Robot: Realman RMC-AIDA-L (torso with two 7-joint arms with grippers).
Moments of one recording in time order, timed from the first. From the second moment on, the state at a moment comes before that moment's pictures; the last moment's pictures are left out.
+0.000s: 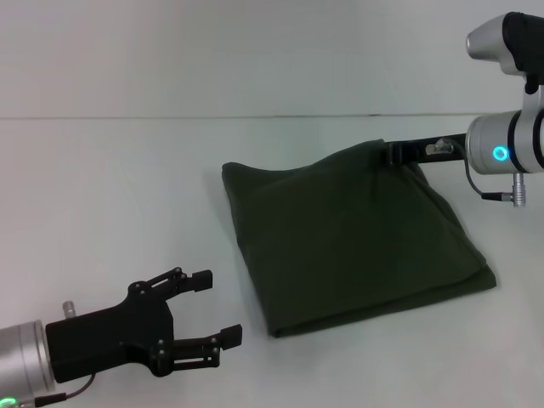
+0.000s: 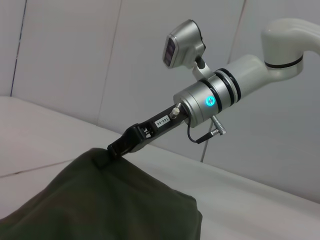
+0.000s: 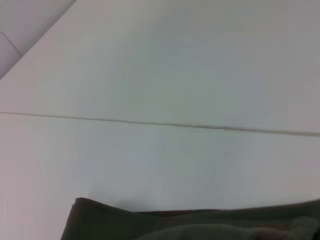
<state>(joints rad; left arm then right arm) -0.34 -2.17 0.61 0.62 1.96 1.67 -1.13 0.88 2.07 -0.87 -0.57 -2.30 -0.90 2.29</state>
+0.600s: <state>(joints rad) -0.35 -2.17 0.61 0.62 1.97 1.67 -1.15 0.88 2.09 -0.94 -0.62 -2.30 -0.90 2.18</state>
